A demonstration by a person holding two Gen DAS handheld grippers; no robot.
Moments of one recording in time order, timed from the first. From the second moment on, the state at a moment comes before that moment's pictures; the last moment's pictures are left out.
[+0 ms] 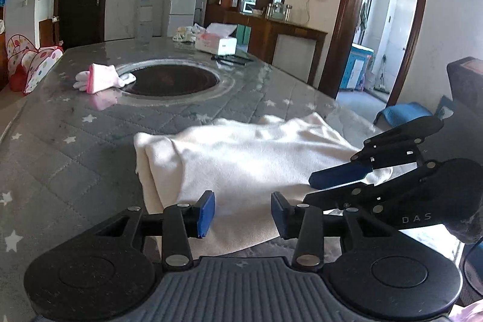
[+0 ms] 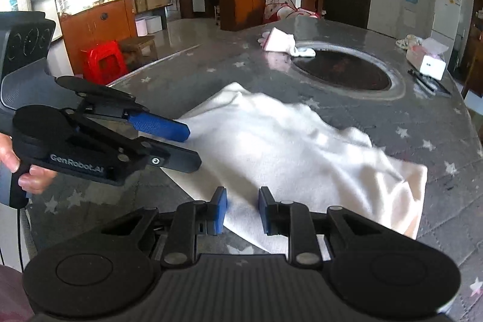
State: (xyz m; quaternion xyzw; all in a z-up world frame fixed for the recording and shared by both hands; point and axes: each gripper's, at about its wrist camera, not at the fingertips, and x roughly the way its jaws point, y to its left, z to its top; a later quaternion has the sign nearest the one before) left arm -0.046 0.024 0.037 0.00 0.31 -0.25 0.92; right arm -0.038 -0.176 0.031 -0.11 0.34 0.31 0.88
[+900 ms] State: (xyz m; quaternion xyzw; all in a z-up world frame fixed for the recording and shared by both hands) left arm -0.017 0.107 0.048 -0.15 0.35 -0.13 0.91; right arm -0.044 -0.048 0.022 -0.27 0.30 0.37 0.84
